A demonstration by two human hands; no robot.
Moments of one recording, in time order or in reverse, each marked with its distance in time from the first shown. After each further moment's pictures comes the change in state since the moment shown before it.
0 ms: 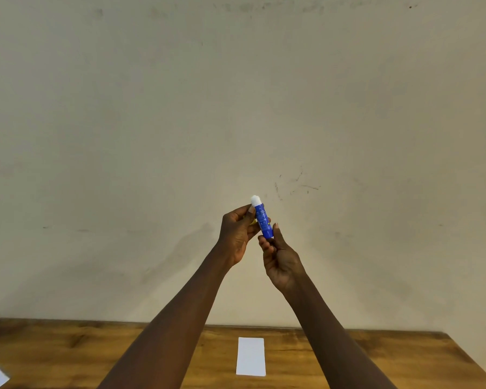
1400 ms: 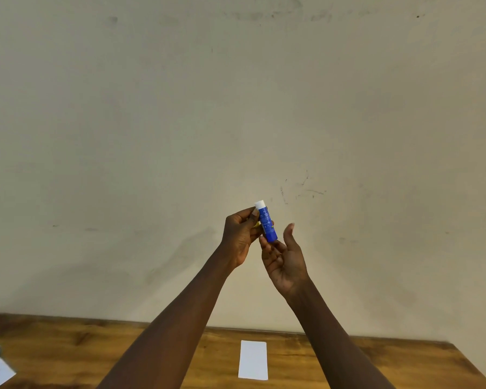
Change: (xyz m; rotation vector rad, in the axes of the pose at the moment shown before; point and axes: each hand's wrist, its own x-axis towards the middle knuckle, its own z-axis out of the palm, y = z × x) left_hand -0.005 0.005 -0.004 0.002 -0.005 0.017; right_hand -0.009 0.003 0.007 0.086 -0.065 -0.014
